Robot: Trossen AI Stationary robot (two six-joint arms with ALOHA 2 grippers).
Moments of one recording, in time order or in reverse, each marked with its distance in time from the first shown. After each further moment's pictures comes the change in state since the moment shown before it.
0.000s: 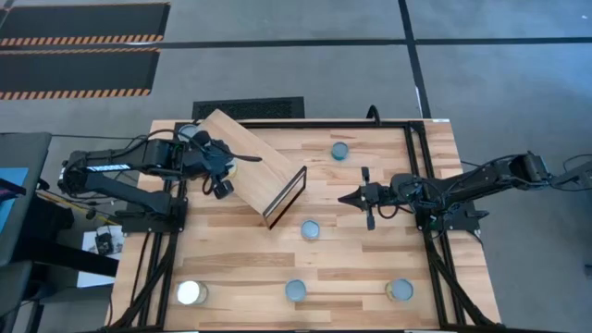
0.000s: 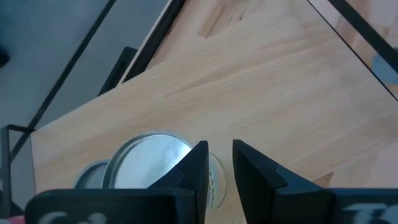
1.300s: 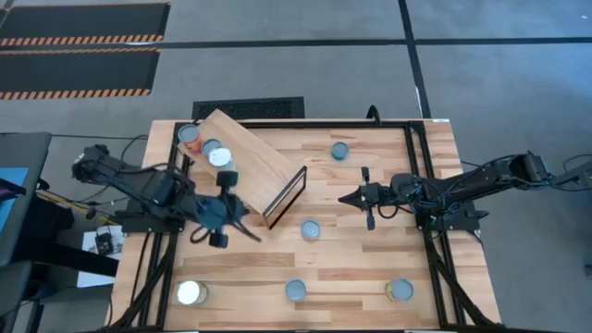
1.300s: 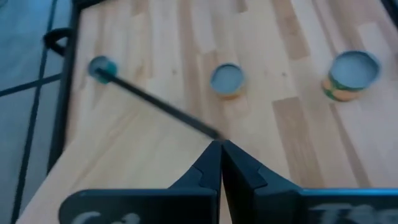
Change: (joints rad) left arm -0.452 0.154 0.117 0.124 0.050 0.193; right arm 0.000 0.000 0.000 0.000 0.000 -0.003
